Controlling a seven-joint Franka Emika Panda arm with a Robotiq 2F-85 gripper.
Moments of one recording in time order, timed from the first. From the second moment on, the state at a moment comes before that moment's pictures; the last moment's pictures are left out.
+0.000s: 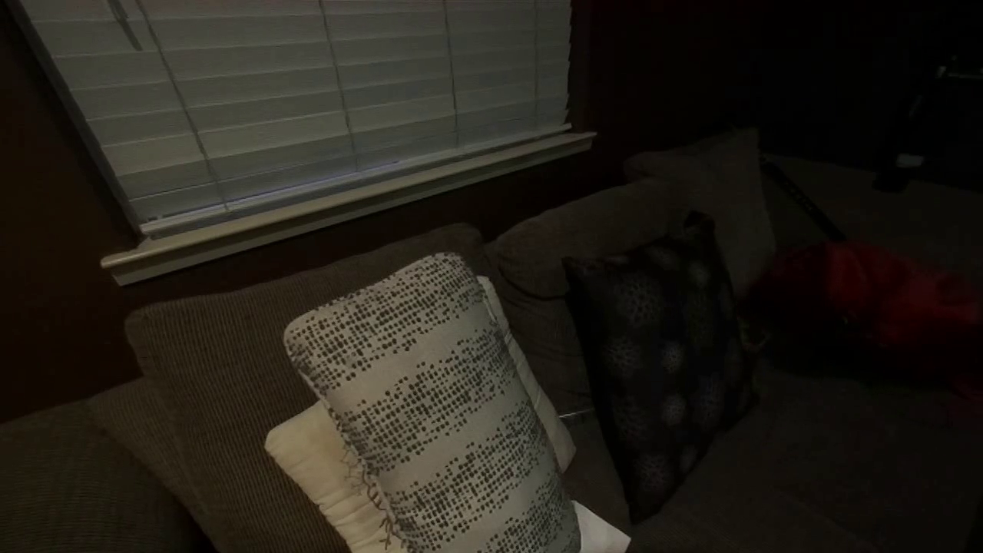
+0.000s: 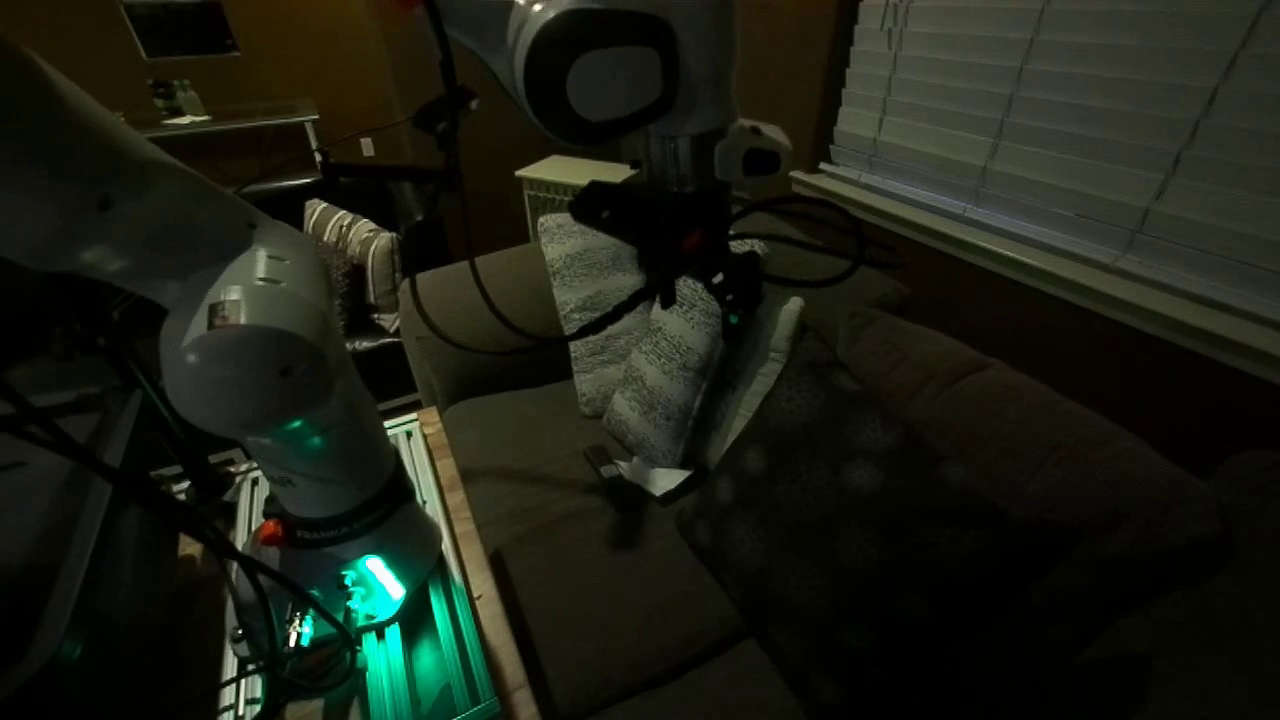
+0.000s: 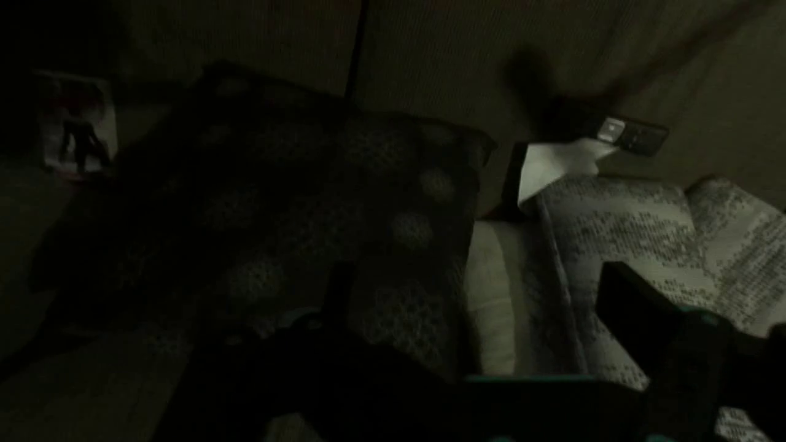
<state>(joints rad) 0.02 -0.53 -0.19 -2.69 -0.08 2.33 -0.37</state>
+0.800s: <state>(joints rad) 0.20 0.01 -0.21 -2.15 0.43 2.37 -0.81</state>
